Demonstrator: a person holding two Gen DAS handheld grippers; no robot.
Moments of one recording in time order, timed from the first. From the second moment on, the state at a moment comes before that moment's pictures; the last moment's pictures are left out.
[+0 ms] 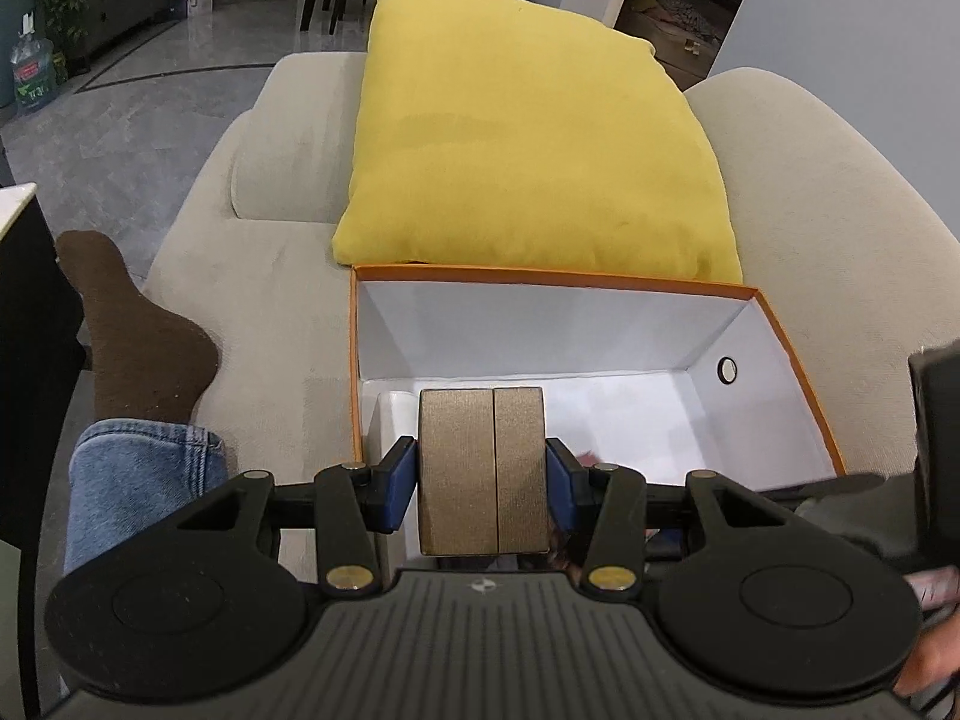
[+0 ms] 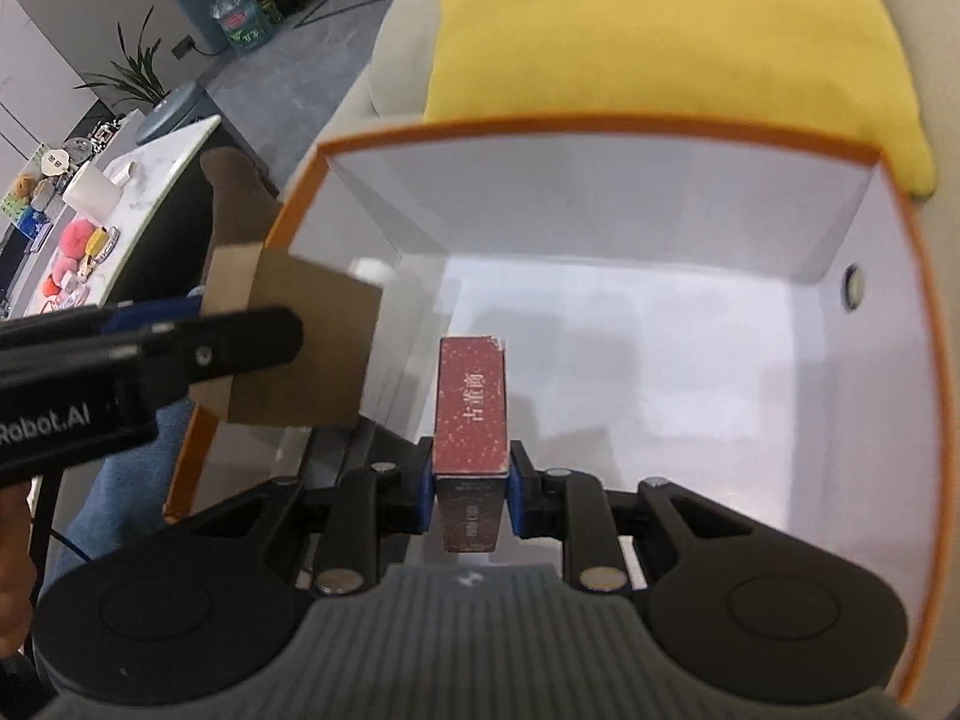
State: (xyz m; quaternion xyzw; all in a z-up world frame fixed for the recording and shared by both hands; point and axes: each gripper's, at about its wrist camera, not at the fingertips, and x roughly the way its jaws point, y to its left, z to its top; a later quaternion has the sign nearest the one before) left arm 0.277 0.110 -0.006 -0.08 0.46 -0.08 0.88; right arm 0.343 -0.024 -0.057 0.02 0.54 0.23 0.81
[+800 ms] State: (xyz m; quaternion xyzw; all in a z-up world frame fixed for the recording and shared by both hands) left arm 0.296 0.115 -0.024 -0.09 0.48 -0.09 0.87; right arm 0.348 -0.017 -0.077 0.14 0.62 0.28 0.71
